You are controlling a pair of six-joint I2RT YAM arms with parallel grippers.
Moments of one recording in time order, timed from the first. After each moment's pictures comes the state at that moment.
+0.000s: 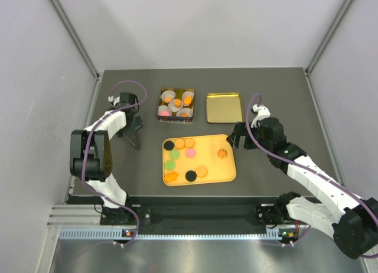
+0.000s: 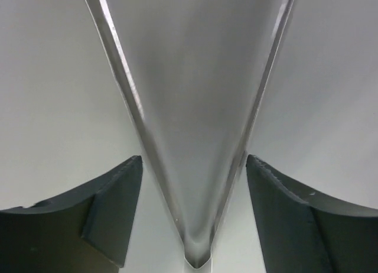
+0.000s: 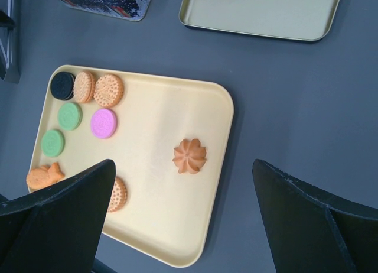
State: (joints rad) left arm -0.04 1.72 1.11 -0.48 -0.33 -0.49; right arm 0.47 0.97 0.63 -0.19 -0.07 0.39
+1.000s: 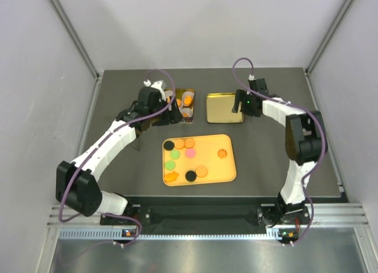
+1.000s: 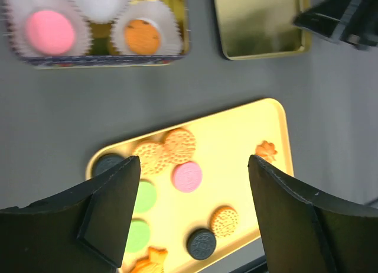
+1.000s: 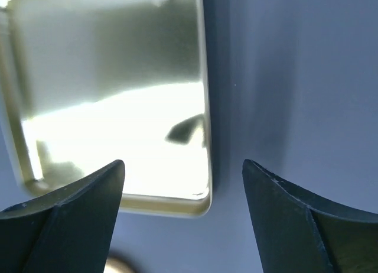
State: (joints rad) left arm -0.43 1.38 1.16 -0.45 0.06 -0.51; right arm 0.22 1.91 1.31 -0.26 -0.06 0.36
